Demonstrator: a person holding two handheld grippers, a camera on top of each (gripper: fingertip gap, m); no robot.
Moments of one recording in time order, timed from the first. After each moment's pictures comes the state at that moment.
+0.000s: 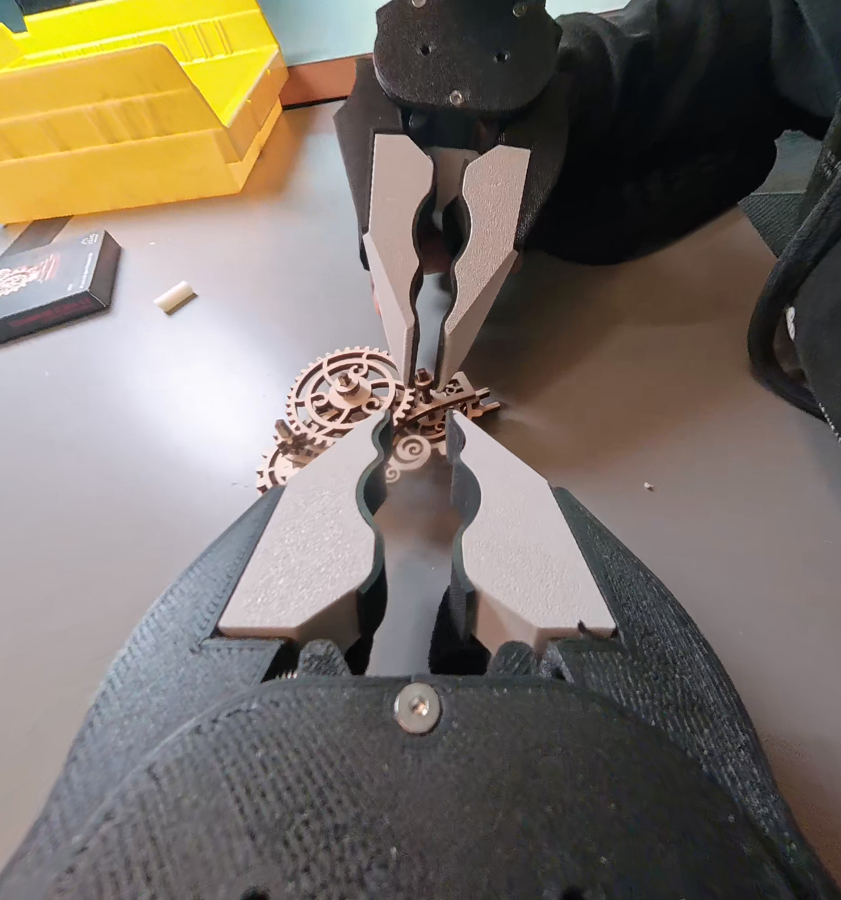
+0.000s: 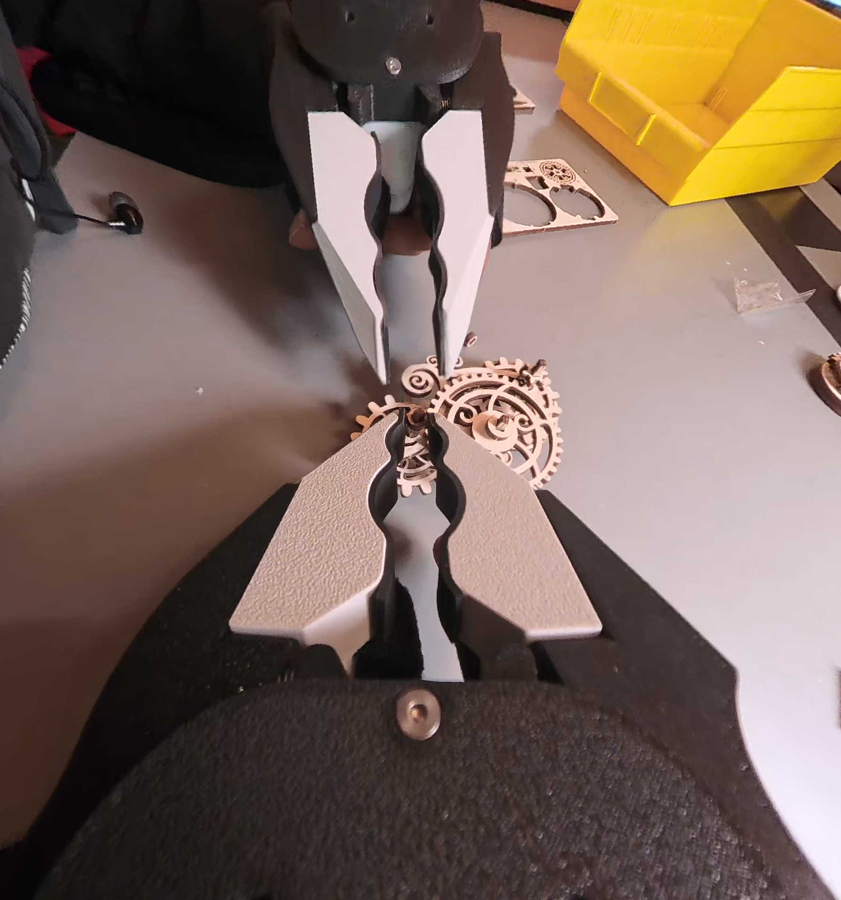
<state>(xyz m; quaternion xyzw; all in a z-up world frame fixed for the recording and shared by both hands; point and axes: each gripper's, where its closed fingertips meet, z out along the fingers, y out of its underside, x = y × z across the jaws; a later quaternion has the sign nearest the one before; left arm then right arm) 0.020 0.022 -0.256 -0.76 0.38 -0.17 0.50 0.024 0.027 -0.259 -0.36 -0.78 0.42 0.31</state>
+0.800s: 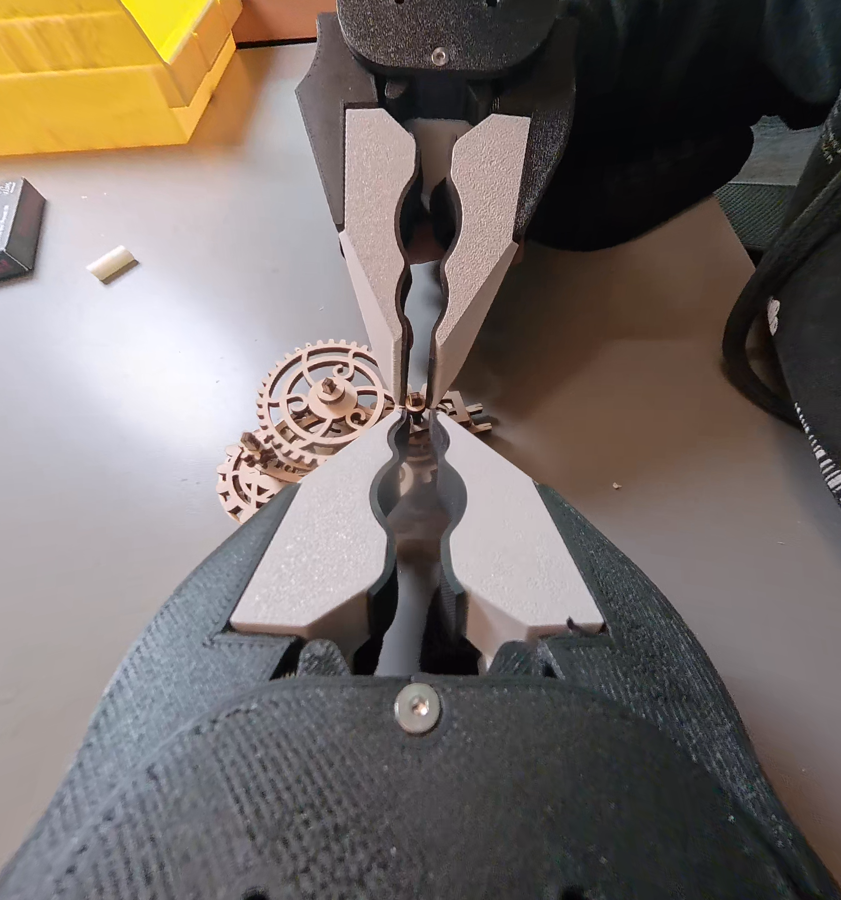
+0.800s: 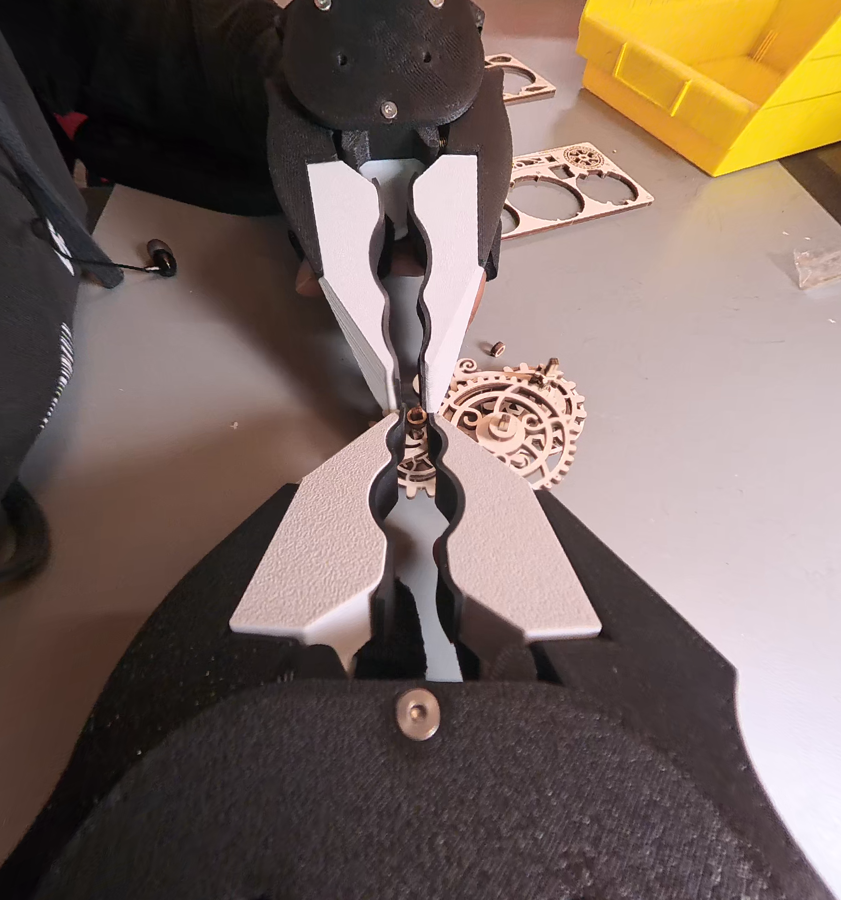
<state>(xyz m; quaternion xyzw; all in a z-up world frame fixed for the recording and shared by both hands) 0.031 0.015 -0.266 -0.78 0.38 -0.19 0.46 0.022 0.011 -0.258 -0.39 -0.77 0.44 0.26</state>
